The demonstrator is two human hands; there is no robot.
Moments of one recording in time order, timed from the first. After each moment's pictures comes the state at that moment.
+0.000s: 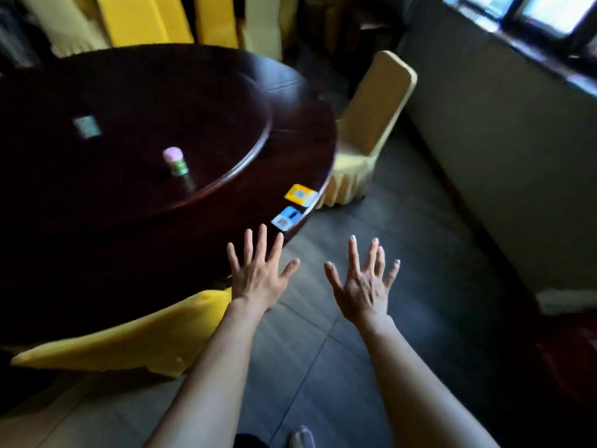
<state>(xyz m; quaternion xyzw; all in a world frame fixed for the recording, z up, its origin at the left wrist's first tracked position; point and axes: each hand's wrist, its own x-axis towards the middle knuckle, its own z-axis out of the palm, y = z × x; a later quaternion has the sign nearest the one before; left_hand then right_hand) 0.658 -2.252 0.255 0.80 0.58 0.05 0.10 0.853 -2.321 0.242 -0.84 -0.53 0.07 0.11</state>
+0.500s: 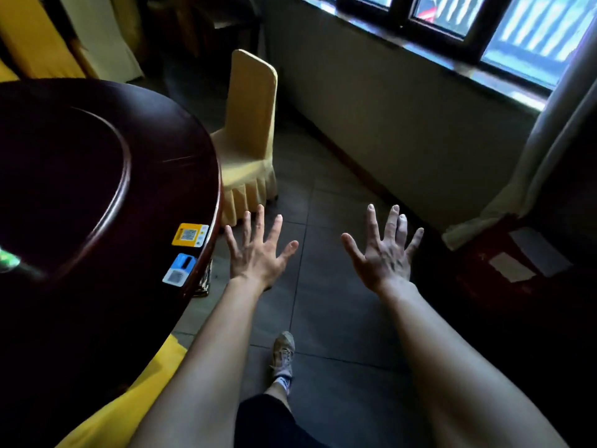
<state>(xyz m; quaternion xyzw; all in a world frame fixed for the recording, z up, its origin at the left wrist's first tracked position) 0.897 -2.171 0.261 0.91 0.41 0.03 0.09 1.082 -2.335 0.268 -0.93 -0.34 0.01 0.09</state>
